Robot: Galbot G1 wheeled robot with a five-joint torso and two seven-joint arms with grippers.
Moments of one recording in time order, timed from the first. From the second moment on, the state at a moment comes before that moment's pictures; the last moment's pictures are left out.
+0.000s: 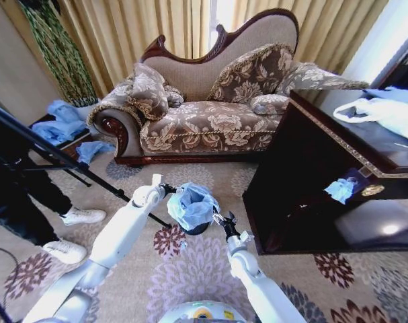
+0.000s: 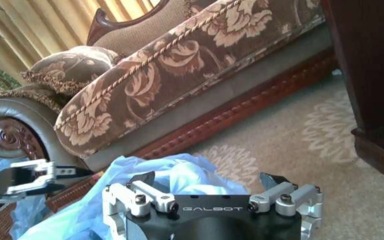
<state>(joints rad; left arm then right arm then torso) 0.58 -1.10 -0.07 -1.44 -0.67 0.74 -0.05 -1.11 1.32 0.04 1.57 0.74 0.17 0.20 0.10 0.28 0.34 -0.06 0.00</state>
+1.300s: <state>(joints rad) 0.58 -1.11 -0.05 -1.40 -0.66 0.74 -0.05 -1.10 1.32 0.04 1.54 0.72 0.19 0.20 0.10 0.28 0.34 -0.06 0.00</state>
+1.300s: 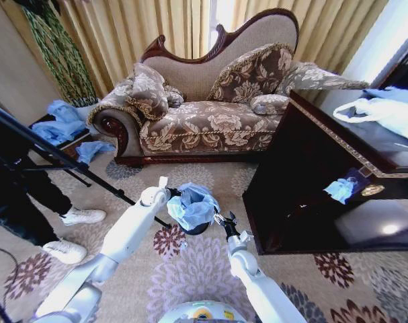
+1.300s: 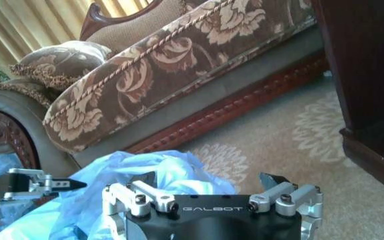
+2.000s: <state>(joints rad) 0.60 -1.12 -0.08 -1.35 -0.65 0.71 -0.05 -1.12 1.31 0.04 1.55 0.71 0.19 0.22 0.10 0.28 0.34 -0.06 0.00</state>
